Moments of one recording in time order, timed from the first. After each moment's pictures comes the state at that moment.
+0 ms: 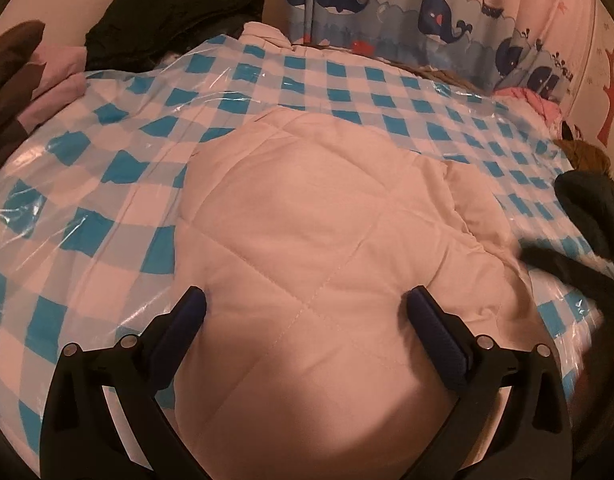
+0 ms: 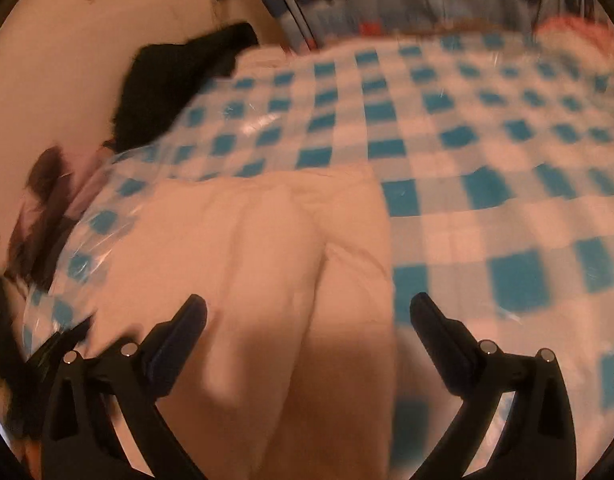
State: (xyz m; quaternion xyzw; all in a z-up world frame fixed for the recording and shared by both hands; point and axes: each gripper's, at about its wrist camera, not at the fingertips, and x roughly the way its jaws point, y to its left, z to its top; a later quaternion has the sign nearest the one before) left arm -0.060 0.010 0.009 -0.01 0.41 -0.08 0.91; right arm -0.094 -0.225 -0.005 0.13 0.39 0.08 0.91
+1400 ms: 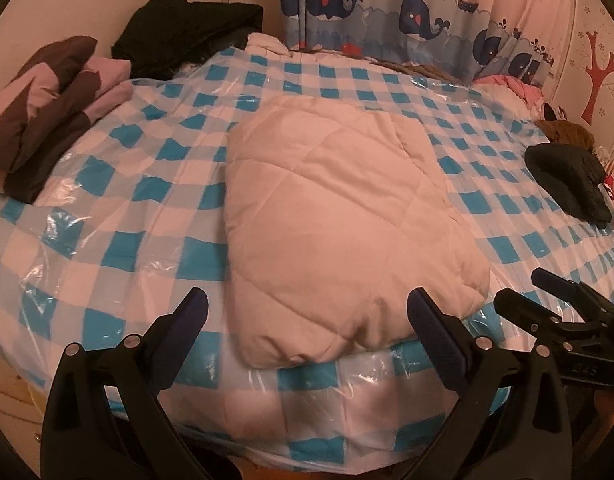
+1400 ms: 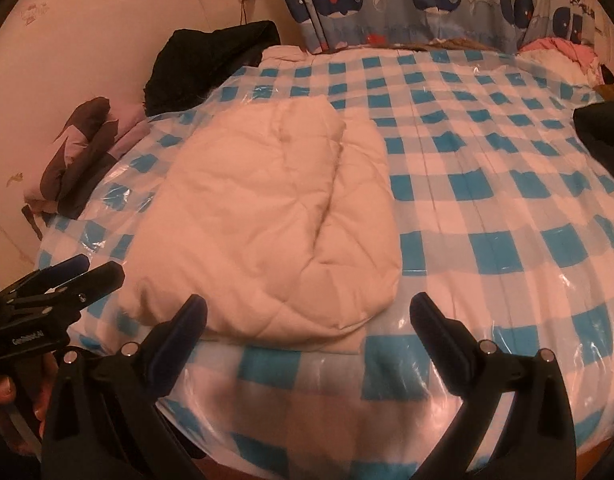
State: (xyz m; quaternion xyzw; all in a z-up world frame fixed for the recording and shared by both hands) left arm -0.201 0.035 0.068 0.02 0.41 -0.08 0.91; right arm -0.224 -0.183 0.026 0.12 0.38 0.07 0.92
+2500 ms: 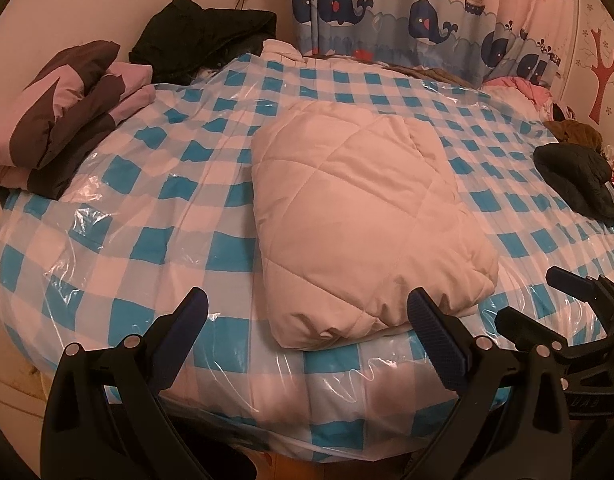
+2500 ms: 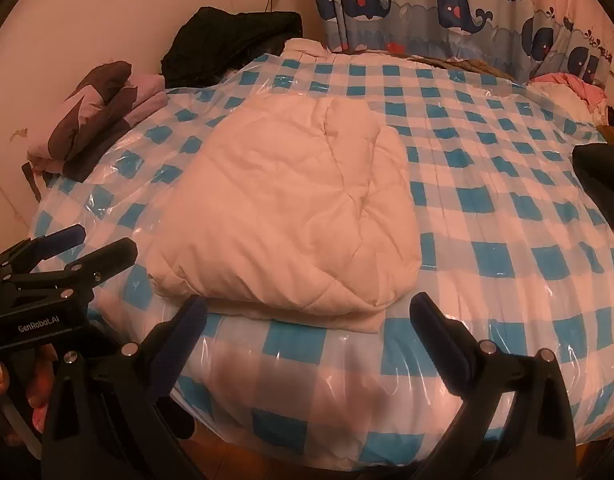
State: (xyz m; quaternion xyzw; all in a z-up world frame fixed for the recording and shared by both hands) left arm -0.225 0.046 0.077 0.03 0.40 -0.06 0.91; right arm -0.243 -0.142 0.038 0.05 0.40 0.06 0.91
